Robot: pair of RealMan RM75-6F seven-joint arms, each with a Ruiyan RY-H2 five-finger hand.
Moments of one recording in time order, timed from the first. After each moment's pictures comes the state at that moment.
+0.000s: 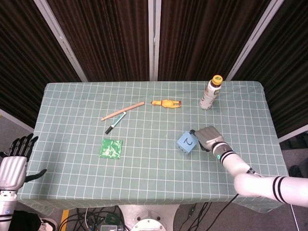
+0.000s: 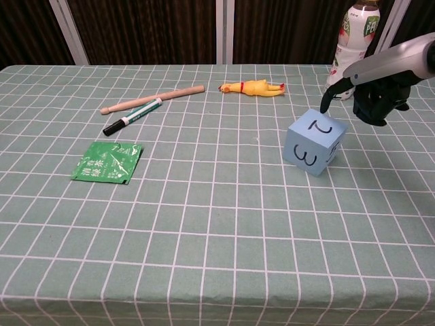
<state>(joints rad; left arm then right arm) -0.08 -1.18 -0.03 -1.56 1.52 1.52 0.00 1.23 -1.08 -0.10 -1.85 -0.34 0.67 -0.65</state>
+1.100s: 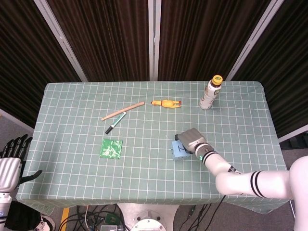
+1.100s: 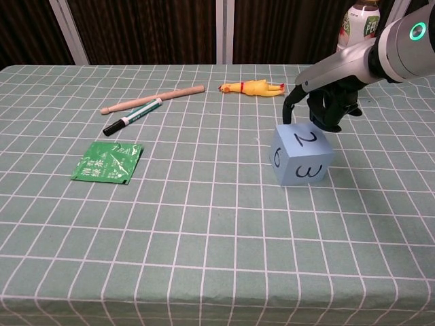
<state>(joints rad) -0.06 -1.17 -0.03 -1.52 1.53 1.54 -0.08 1.41 -1.17 -0.14 -1.87 -0.24 0.68 -0.61</state>
